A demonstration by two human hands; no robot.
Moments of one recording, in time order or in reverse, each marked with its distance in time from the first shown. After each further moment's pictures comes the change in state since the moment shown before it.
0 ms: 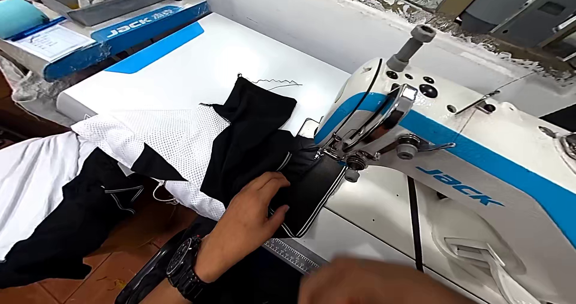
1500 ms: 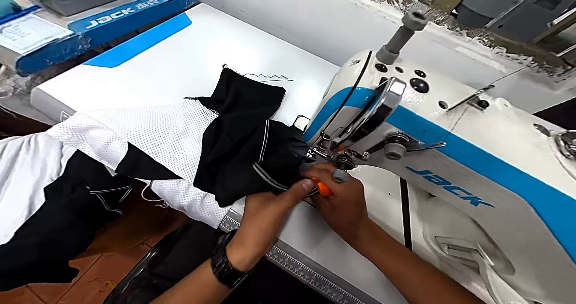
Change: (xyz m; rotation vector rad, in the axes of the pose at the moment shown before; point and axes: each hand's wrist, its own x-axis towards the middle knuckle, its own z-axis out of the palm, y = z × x) left_hand 0.030 0.060 0.029 -1.206 0.365 -0.463; right_hand 0.016 0.080 -0.042 -0.914 1.016 0.071
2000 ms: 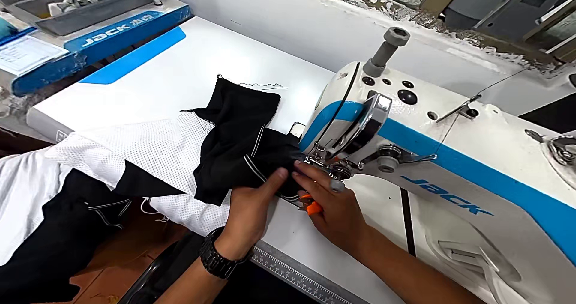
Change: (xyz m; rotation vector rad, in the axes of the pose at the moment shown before) left_hand 0.030 -0.003 -0.014 -0.100 0.085 0.007; right_hand -0.002 0.003 0.003 -0.037 -0.152 -0.082
